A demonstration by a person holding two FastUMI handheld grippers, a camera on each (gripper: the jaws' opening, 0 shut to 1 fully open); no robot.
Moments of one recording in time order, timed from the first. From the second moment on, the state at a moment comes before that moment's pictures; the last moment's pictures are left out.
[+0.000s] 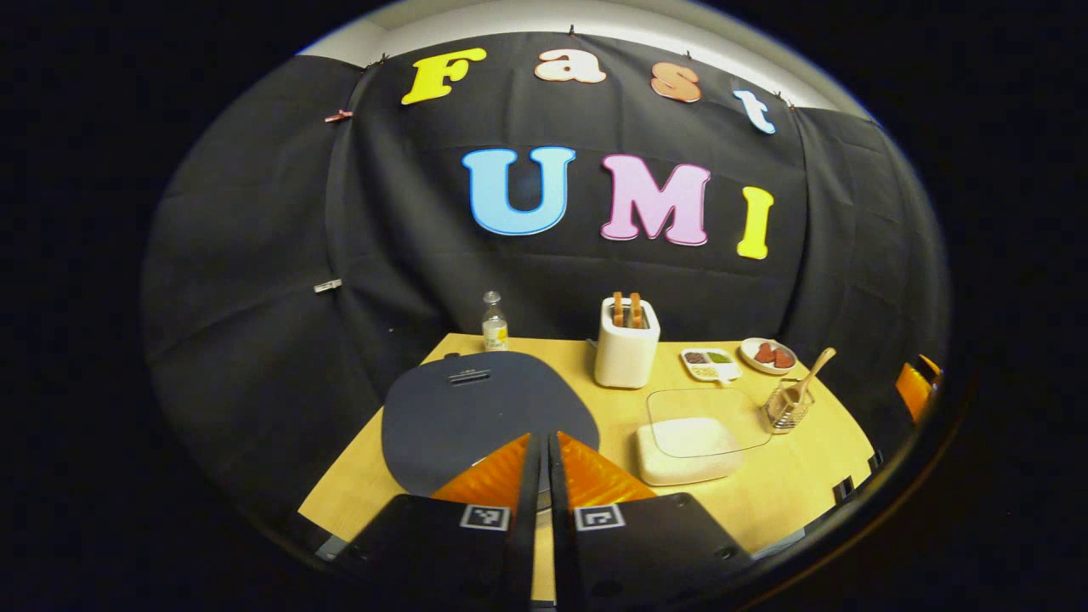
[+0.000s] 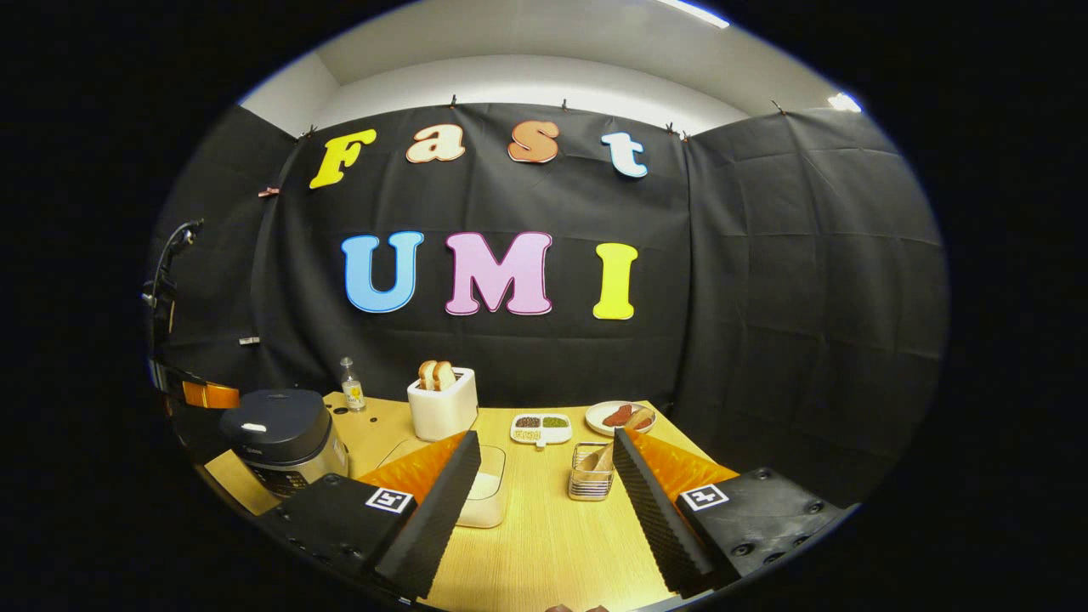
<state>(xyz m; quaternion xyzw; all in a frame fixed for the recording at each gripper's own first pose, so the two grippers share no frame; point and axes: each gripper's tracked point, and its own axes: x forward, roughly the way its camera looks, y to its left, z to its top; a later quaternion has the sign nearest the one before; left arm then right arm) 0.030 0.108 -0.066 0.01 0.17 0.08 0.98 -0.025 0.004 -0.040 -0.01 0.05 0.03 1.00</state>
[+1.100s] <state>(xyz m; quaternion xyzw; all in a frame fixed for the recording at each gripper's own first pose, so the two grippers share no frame) 0.061 0.137 -0.126 -0.08 0.23 0.06 0.97 -0.027 -0.012 -0.064 0.00 0.08 0.01 1.00</state>
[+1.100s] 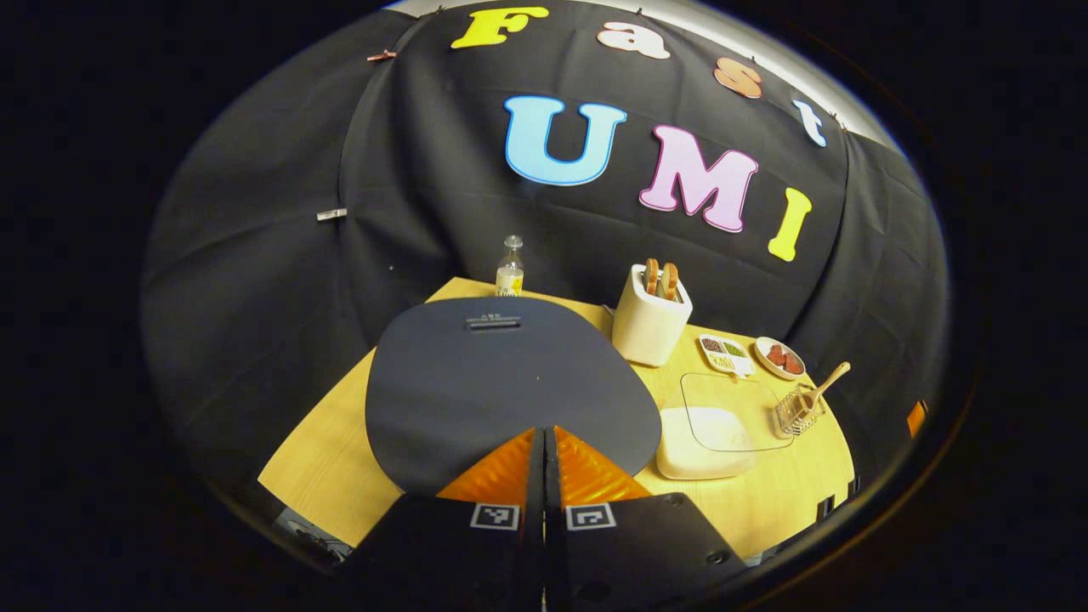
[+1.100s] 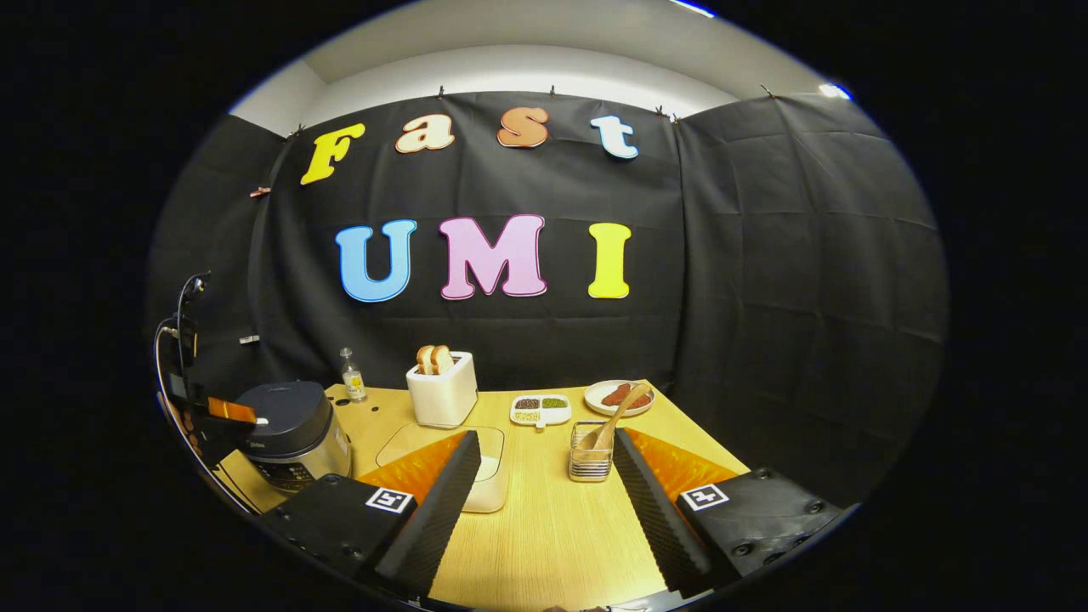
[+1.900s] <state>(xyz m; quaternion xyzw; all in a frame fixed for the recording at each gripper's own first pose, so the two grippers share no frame) 0.067 0.138 -0.087 -0.07 0.20 0.13 0.97 0.004 -0.054 -0.091 0.01 0.16 0.01 0.99</state>
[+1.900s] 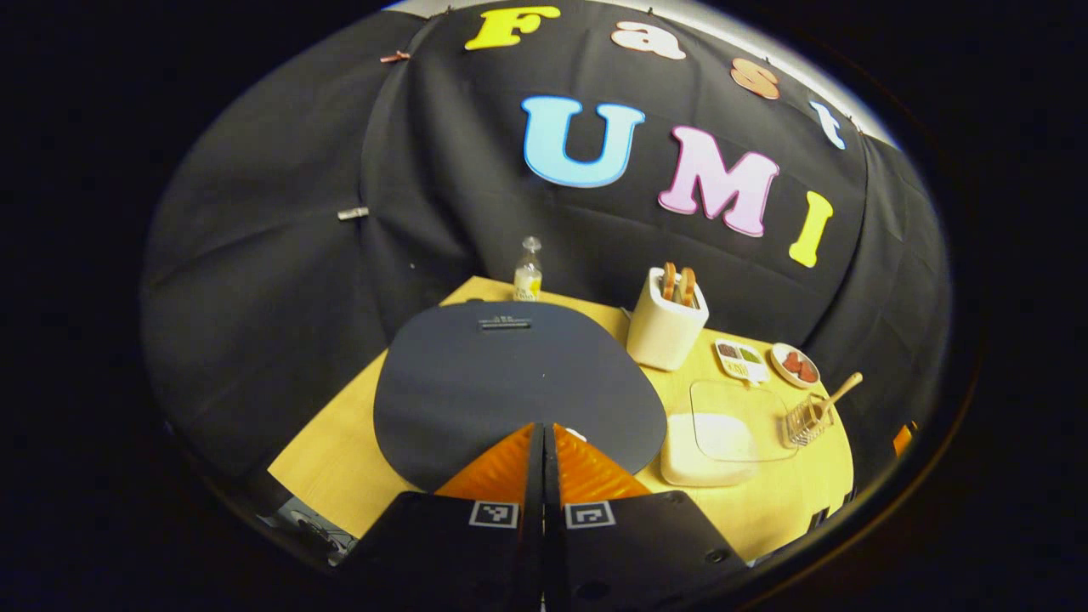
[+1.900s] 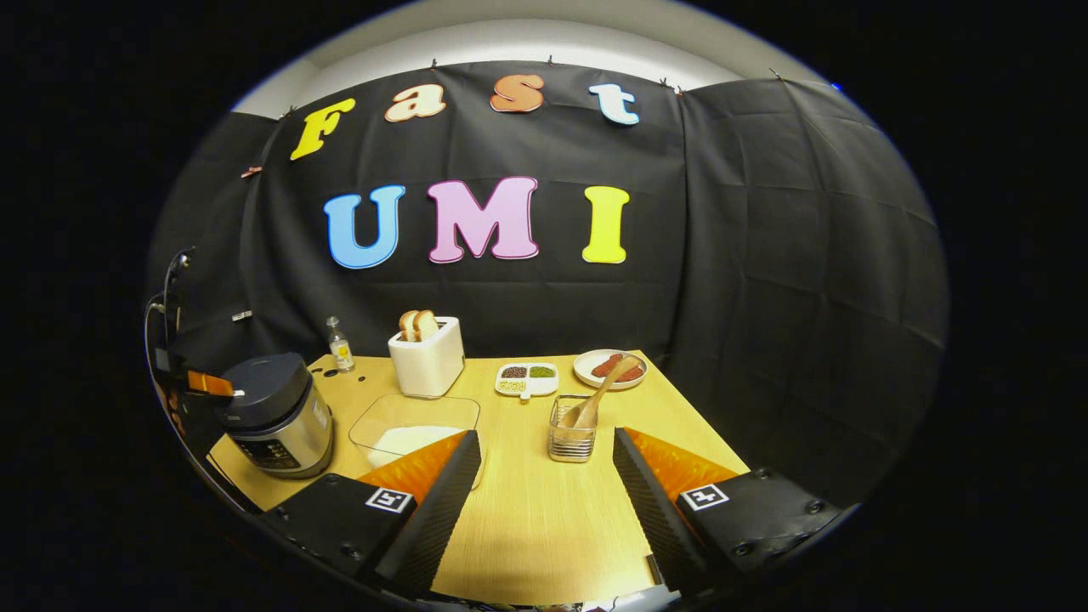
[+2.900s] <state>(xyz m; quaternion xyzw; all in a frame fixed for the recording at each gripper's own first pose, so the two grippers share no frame) 0.040 0.016 -0.025 -0.04 0.10 0.17 0.98 0.170 -0.123 -0.127 0.09 0.19 0.00 0.98</state>
